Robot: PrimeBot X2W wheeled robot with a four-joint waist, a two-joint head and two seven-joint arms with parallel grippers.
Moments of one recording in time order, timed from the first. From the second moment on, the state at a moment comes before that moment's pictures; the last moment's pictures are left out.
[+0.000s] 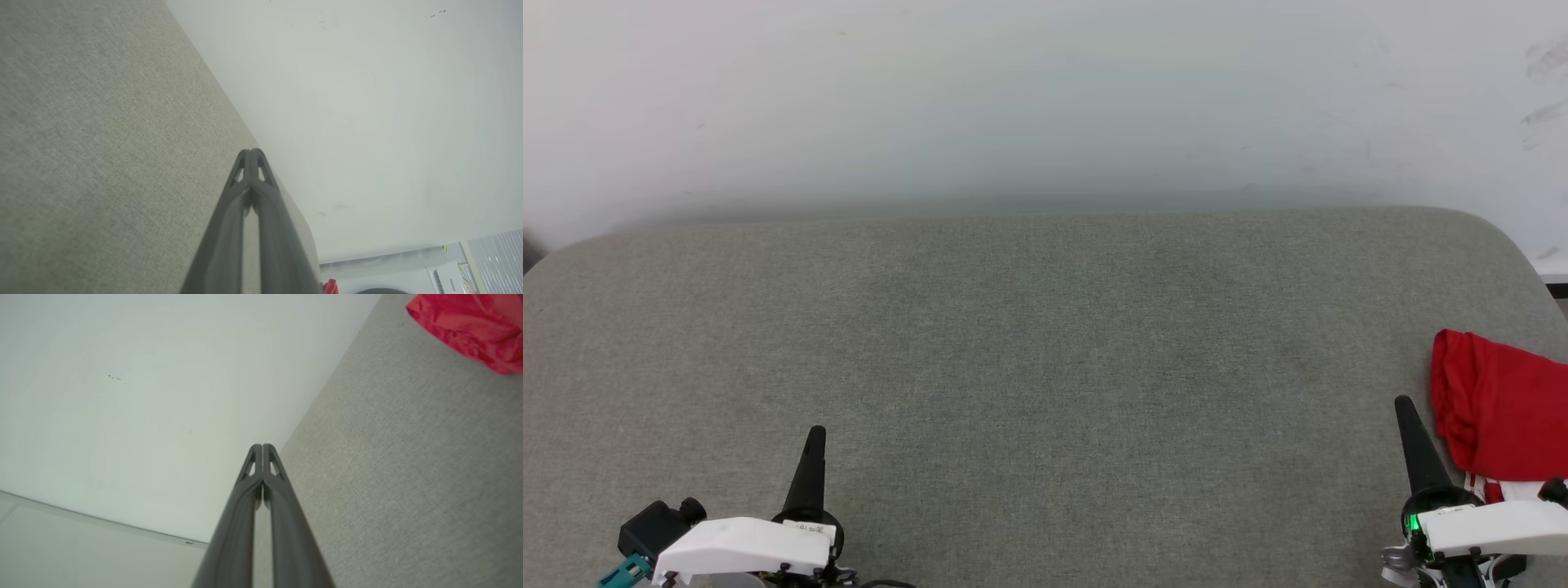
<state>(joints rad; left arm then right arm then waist) 0.00 0.09 0.01 0.17 -1.18 -0.07 -0.04 -0.02 -0.07 -0.06 0.19 1.20 0.13 -0.03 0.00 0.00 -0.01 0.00</state>
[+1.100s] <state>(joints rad) -0.07 0.08 0.05 0.22 -1.48 -0.11 0.03 -0.07 -0.07 -0.08 0.22 1.48 0.13 0.05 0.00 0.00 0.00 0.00</state>
